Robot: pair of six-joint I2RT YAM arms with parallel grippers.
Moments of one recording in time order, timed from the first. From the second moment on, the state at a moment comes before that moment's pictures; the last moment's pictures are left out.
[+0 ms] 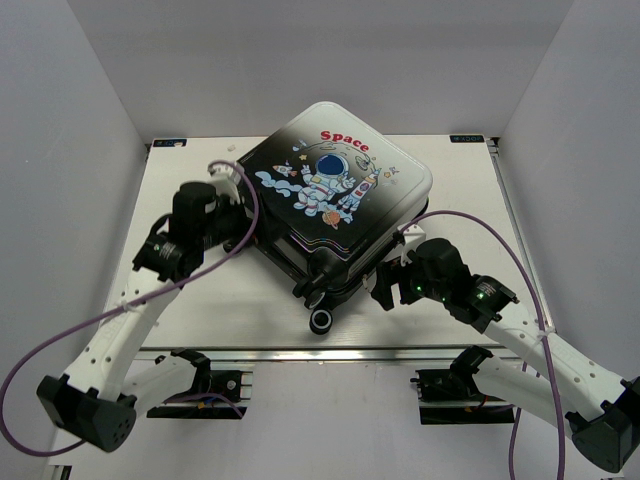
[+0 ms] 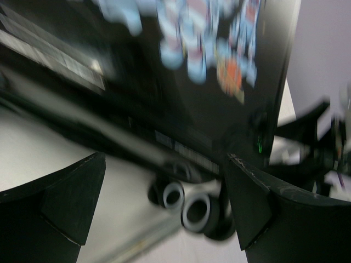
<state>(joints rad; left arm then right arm) -0.39 1.05 1.13 -0.56 0.26 -0.47 0.73 0.82 0.70 -0.57 -0.04 0.24</state>
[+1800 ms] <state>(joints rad) -0.99 1.27 1.10 -0.81 0.02 -0.31 0.74 1.08 0.47 0.08 -0.22 0.22</state>
